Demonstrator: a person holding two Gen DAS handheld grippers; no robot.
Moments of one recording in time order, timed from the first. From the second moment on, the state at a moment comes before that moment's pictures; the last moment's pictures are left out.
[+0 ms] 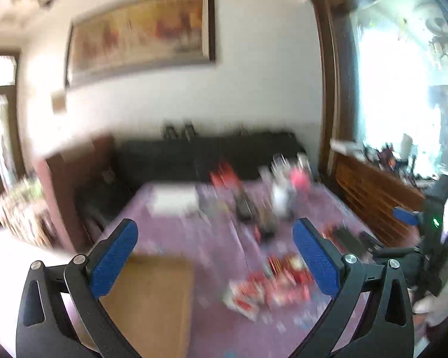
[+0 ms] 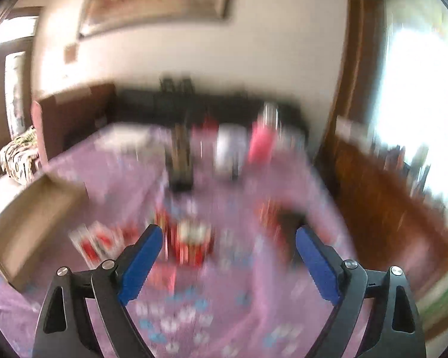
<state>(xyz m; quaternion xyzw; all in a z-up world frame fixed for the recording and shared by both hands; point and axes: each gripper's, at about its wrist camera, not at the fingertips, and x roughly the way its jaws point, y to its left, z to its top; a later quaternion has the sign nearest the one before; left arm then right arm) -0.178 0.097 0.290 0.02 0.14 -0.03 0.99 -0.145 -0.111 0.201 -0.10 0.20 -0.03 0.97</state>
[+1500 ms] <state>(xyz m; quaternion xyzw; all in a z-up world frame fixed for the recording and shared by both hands) -0.030 0.168 0.102 -0.08 0.42 -0.16 0.89 -0.024 -0.037 0.044 -0.07 0.47 0.16 0.87</state>
